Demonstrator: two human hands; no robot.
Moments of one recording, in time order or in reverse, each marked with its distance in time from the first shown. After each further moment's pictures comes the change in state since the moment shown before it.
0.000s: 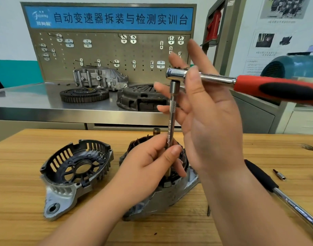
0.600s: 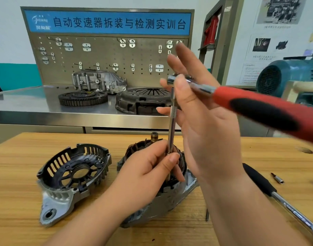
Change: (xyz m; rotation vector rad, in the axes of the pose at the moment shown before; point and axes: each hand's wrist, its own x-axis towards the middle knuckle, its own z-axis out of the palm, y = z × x) left_hand -0.001 -0.005 0.003 0.078 -0.019 0.009; right_hand 0.001 -0.004 -0.001 -0.092 -0.079 -0.080
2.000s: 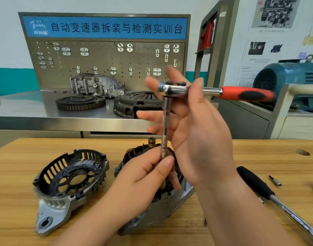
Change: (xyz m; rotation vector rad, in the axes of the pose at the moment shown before) left_hand -0.002 0.003 -0.003 -0.143 0.003 -0.018; right_hand 0.000 0.005 -0.002 0.212 -0.027 0.231
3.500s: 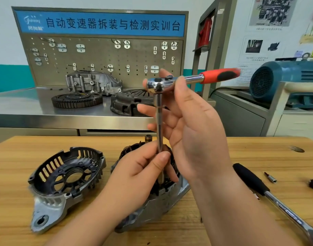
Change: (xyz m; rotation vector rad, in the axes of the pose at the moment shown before) left_hand 0.002 -0.001 0.002 0.020 0.068 0.025; right_hand -0.001 -0.002 0.001 0.020 0.075 0.043
